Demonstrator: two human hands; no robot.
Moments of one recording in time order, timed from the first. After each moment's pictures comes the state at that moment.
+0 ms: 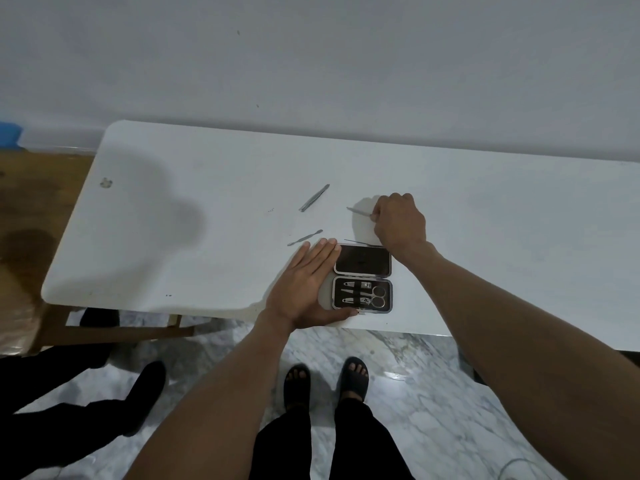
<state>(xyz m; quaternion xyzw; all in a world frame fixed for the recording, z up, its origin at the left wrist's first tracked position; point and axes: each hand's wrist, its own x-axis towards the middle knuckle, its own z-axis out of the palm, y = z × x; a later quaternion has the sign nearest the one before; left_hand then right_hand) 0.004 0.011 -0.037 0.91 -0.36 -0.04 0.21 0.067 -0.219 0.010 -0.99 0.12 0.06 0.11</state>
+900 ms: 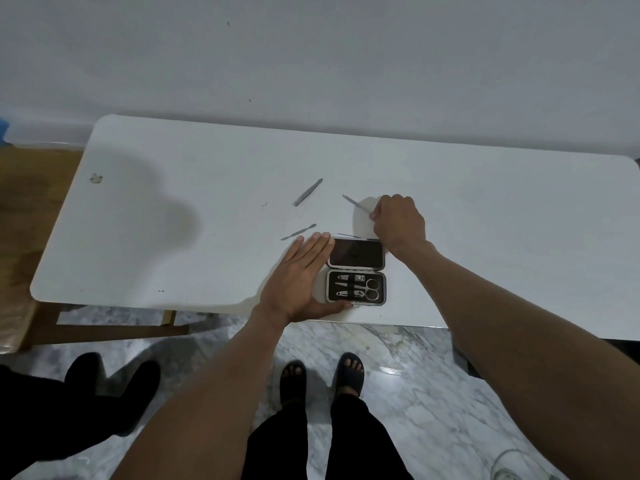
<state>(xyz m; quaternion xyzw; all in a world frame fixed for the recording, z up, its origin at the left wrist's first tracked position) 0.003 0.010 -0.038 0.91 -0.36 -0.05 0.20 0.054 -0.225 0.011 -0.97 0.16 0.08 0.14</state>
